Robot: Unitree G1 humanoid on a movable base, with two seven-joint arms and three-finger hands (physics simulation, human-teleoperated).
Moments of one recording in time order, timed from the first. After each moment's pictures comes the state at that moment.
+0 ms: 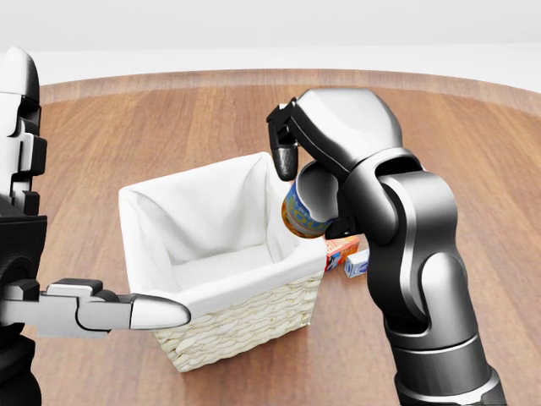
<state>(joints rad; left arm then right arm) -0.09 0.04 0.04 -0.77 0.07 0.09 -0.10 -0.69 -0.08 0.05 -0.07 -1.21 0.09 0.60</state>
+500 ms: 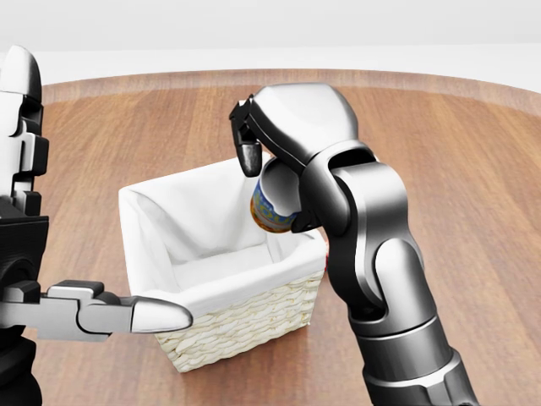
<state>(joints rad) -0.09 0.04 0.03 -0.78 0.06 0.09 -0.10 -0.76 0.00 0.09 0.04 -1.26 0.09 0.54</state>
